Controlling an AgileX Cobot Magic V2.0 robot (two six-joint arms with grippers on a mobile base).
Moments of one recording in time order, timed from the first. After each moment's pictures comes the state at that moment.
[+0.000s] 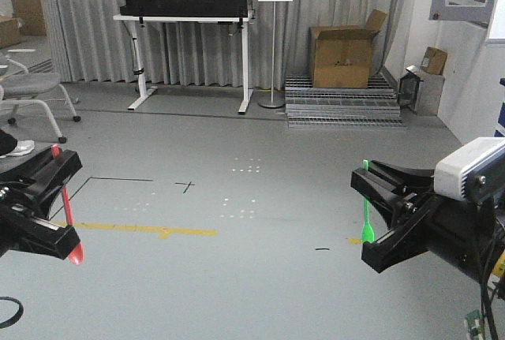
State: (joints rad) left arm -0.21 1.16 -0.65 0.37 -0.68 -0.37; right arm 0.19 1.26 -0.77 -0.78 -0.60 0.60
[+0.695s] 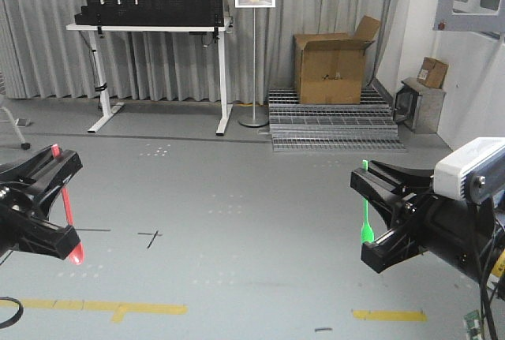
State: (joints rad) left arm -0.21 1.16 -0.65 0.38 -0.68 -0.37; right arm 0.19 1.26 -0.77 -0.78 -0.60 0.60
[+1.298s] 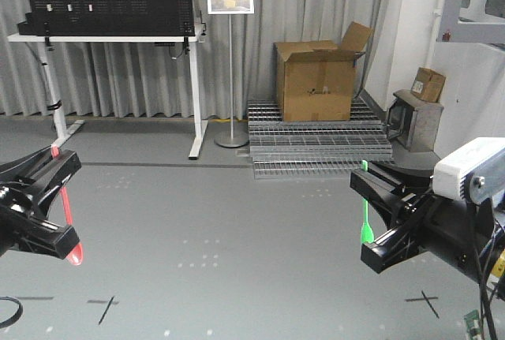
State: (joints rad) left arm -0.21 1.16 -0.65 0.37 -0.68 -0.37; right arm 0.19 1.26 -0.77 -0.78 -0.60 0.60
